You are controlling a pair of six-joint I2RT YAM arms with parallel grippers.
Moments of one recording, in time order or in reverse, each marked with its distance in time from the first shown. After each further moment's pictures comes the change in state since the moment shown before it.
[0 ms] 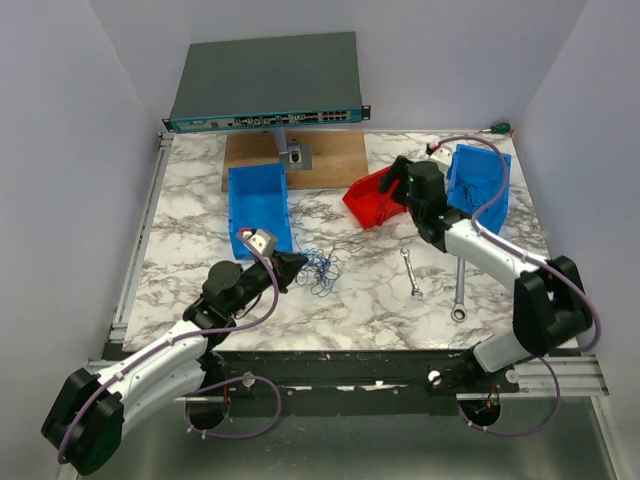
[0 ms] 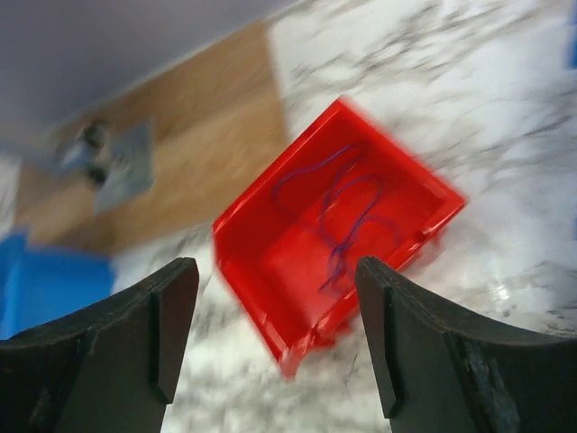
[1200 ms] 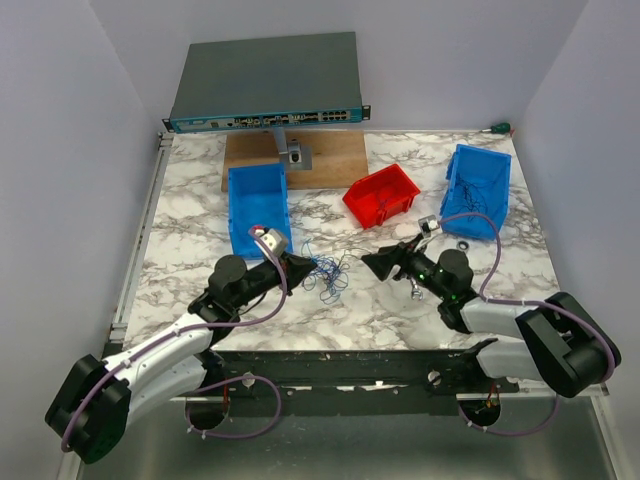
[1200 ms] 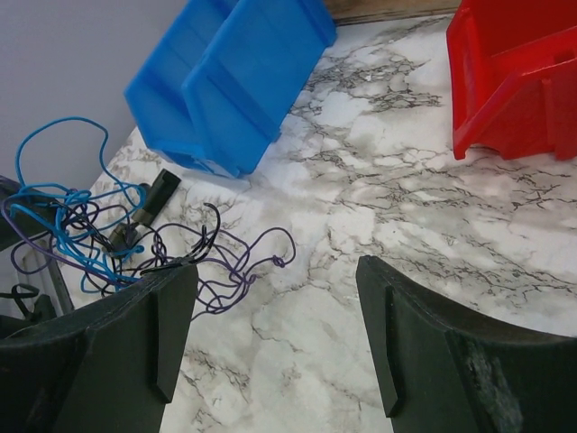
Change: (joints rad) left arm -0.002 0.100 0.046 0.022 0.149 0.019; right arm 0.034 -0.298 -0.873 0.910 -0.805 -0.123
